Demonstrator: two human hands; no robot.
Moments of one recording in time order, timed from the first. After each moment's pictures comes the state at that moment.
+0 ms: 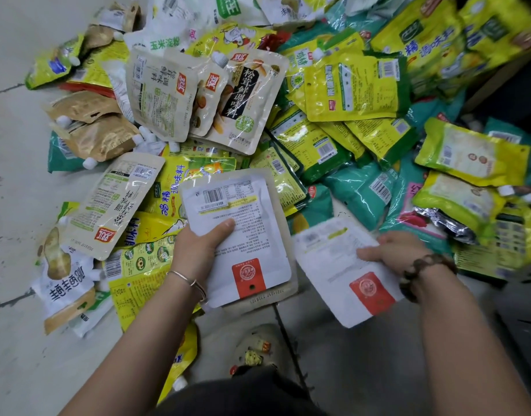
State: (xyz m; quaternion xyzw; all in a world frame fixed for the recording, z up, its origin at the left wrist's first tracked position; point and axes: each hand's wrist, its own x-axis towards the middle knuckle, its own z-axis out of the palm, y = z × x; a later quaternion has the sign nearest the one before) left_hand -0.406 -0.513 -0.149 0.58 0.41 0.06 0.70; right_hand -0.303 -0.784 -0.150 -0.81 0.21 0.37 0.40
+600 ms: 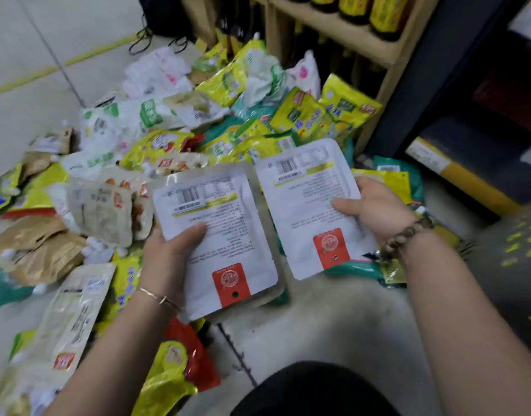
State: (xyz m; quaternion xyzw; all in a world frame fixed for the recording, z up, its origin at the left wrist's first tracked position) left_hand -0.304 -0.557 -0.029 0.58 0.27 0.03 0.76; right_hand -0.226 -0.821 -0.021 -0.75 0.10 0.18 0.62
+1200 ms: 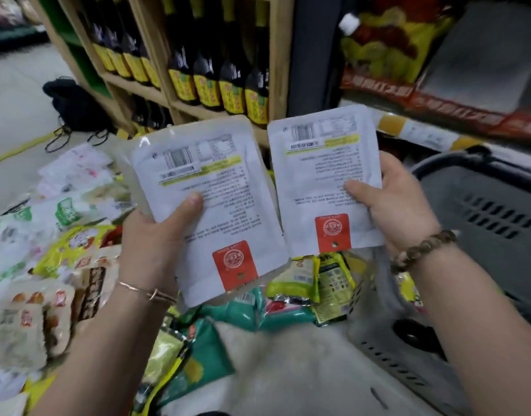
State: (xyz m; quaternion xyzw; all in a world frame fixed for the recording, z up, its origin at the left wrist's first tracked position) left_hand -0.233 -0.692 0.103 0.62 0.03 0.06 0.78; right_hand -0.246 -0.949 0.110 -0.74 0.10 -0.15 0.65
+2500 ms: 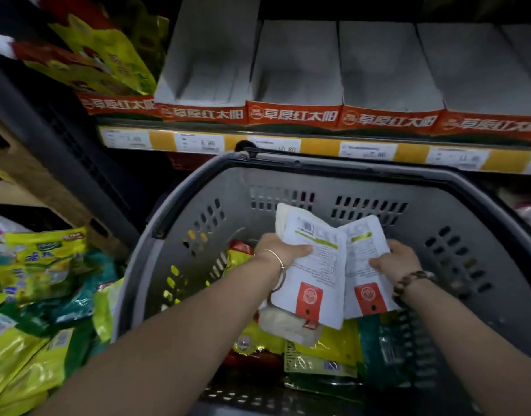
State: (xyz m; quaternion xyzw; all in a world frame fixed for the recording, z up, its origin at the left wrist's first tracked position) left_hand -0.267 -1.130 -0.013 0.77 -0.09 -0.41 0.48; right_hand -0.423 -1.274 -0.037 -0.66 0.59 -0.11 0.46
